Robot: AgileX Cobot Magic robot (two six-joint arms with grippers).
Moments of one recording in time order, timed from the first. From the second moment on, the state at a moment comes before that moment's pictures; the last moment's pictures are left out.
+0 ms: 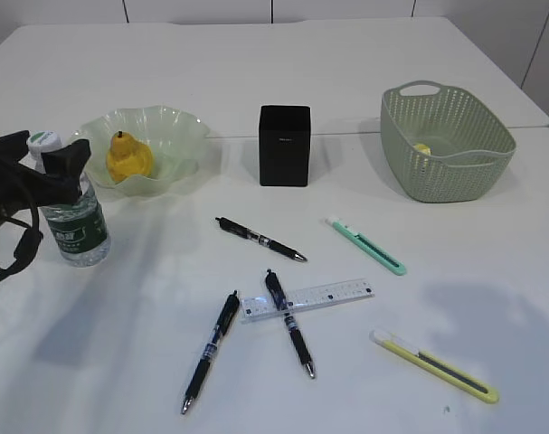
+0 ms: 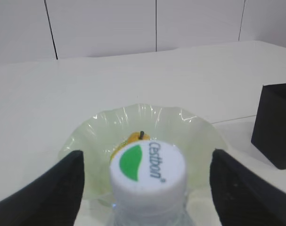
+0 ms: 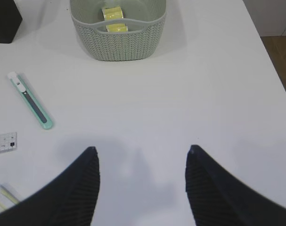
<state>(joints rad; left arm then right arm) -0.12 1.84 -0.57 0.08 -1.14 -0.04 -0.03 0.84 -0.52 -0.13 0.41 0.10</state>
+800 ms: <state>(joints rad) -0.12 1.55 -0.56 0.08 -0.80 -0.04 -0.03 0.84 -0.52 -0.13 0.41 0.10</state>
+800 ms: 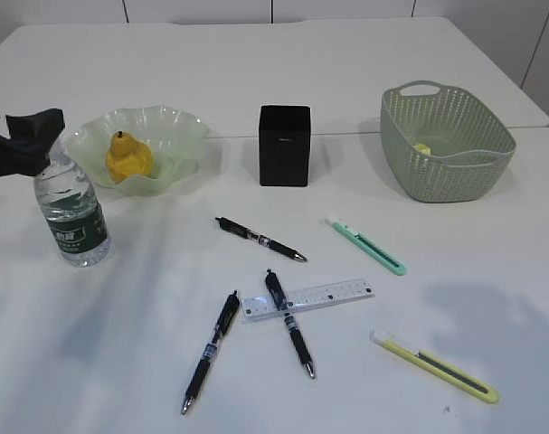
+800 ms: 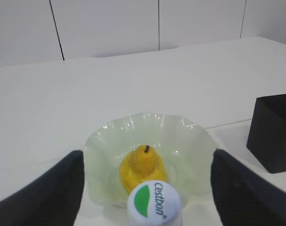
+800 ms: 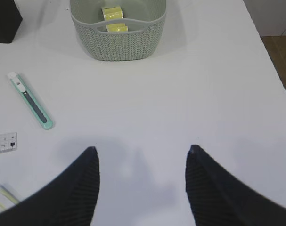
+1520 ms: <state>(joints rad) -0.12 0.96 -0.56 0.08 -0.02 -0.04 -0.03 0.84 -0.52 -0.13 0.48 0.10</state>
